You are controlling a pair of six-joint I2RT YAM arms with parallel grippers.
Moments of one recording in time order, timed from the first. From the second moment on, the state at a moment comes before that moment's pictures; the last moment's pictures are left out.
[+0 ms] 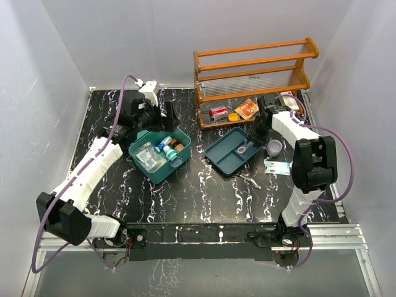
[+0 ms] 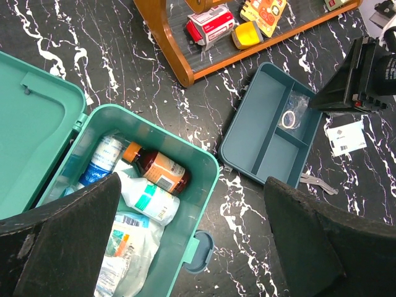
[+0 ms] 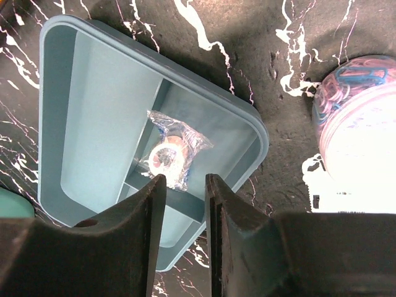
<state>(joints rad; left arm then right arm) -0.41 1.32 1.27 -0.46 0.14 -0.28 0.13 1.81 1.35 -0.75 -0.04 0.60</state>
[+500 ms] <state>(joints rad) -0.41 1.34 1.28 -0.45 0.15 -0.25 0.13 1.50 1.18 -0.73 0.04 0.65</state>
